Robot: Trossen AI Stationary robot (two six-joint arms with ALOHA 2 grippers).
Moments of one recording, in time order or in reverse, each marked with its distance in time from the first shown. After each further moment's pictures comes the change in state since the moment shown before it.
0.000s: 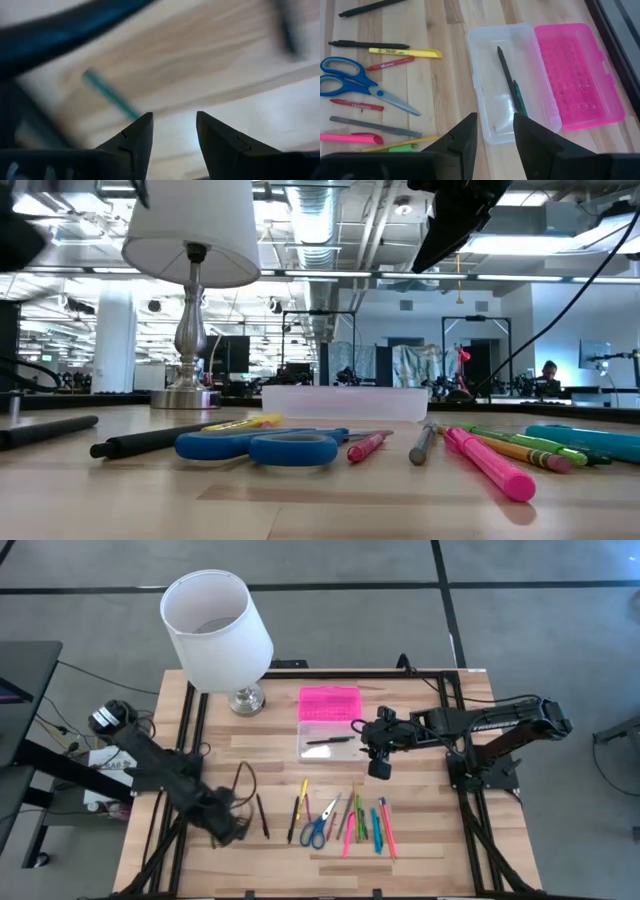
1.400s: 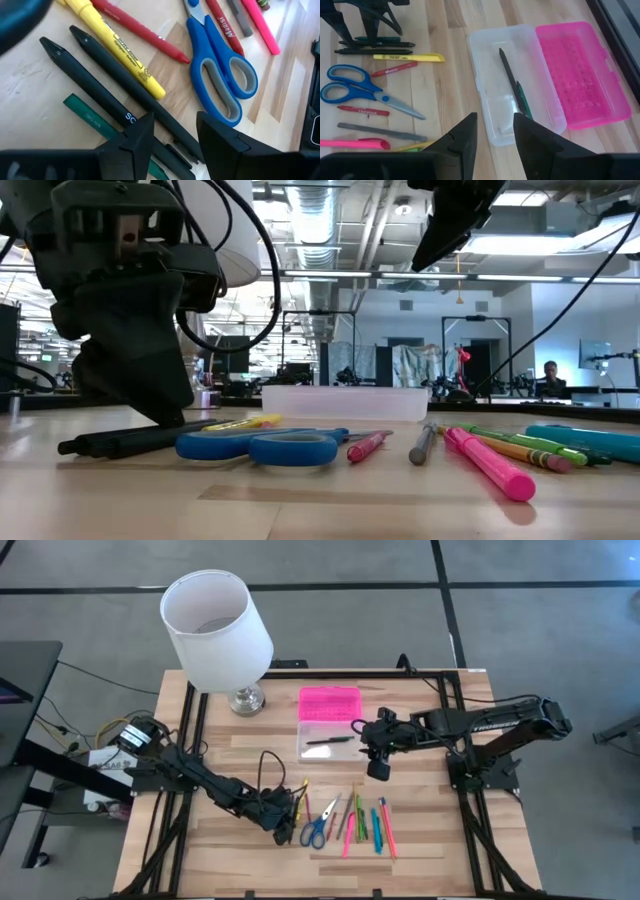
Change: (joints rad) left arm 0.274 0.325 -0.109 0.913 -0.296 0.956; right arm 0.010 0.000 0.000 0.007 0.001 0.052
